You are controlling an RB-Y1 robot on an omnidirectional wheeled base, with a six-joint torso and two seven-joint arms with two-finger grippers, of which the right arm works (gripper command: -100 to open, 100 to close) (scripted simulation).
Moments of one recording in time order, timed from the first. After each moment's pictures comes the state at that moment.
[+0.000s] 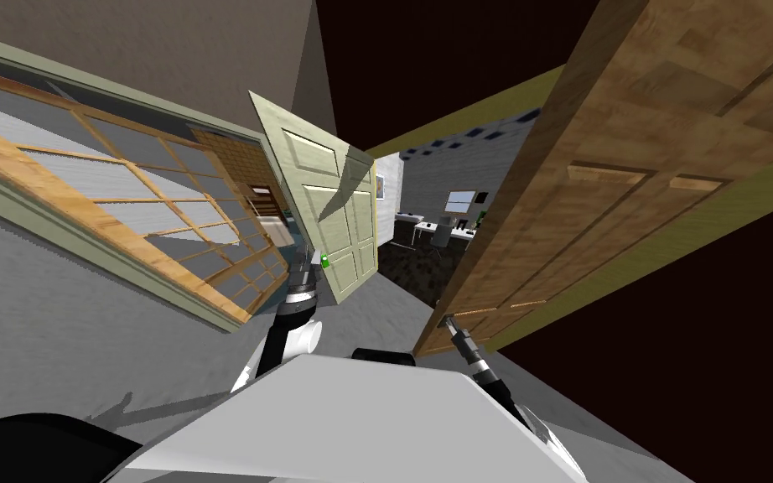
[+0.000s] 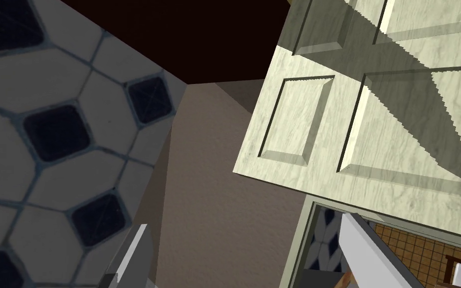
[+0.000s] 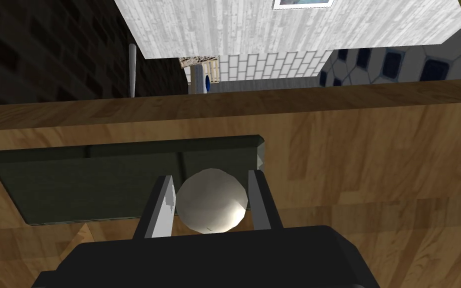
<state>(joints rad) 0.10 -0.51 0.27 -0.57 -0.08 -1.21 -0.44</state>
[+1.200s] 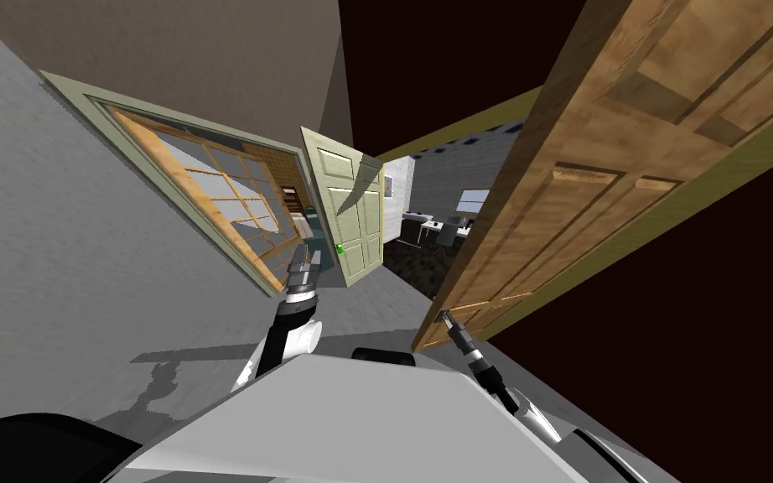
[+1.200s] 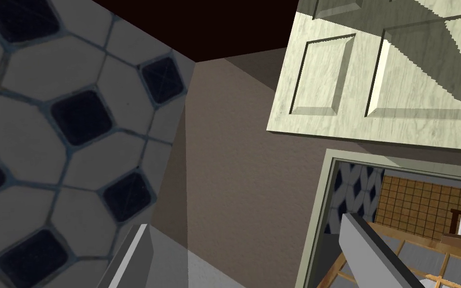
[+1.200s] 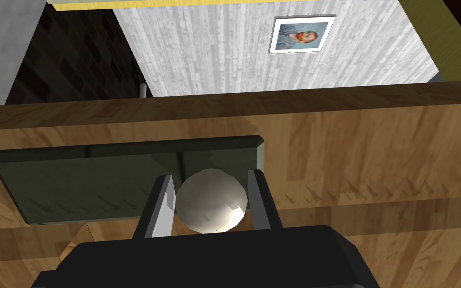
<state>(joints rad) -0.05 -0.50 0.32 -0.36 -0.07 -1.31 -0.47</state>
